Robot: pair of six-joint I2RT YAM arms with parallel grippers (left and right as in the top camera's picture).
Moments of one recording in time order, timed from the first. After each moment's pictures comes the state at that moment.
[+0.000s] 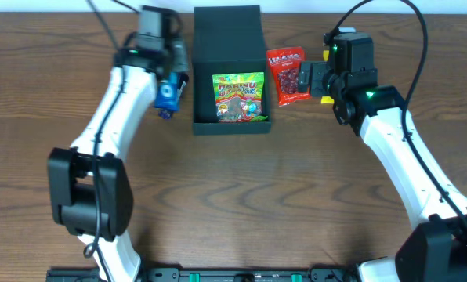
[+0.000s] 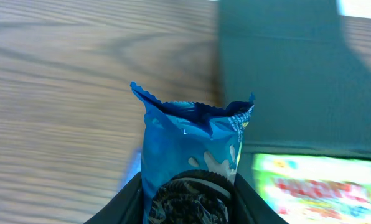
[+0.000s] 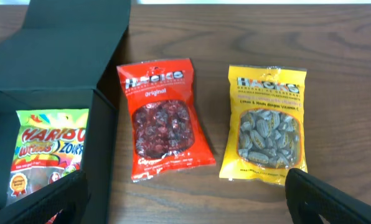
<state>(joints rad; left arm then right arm) -0.23 1.92 1.61 -0.55 -0.10 -0.27 0.21 1.61 1.30 -0.46 0.11 0.18</state>
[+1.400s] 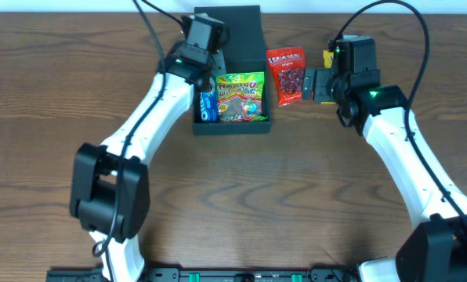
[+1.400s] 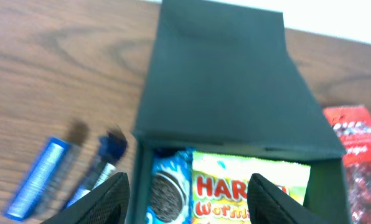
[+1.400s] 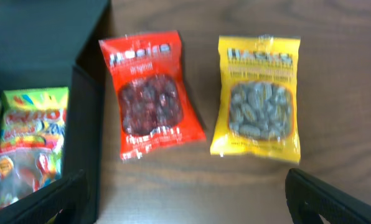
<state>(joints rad) -0.37 1.95 1.62 -0.48 -0.20 -0.44 0.20 1.61 1.30 -0.52 0.11 0.20</state>
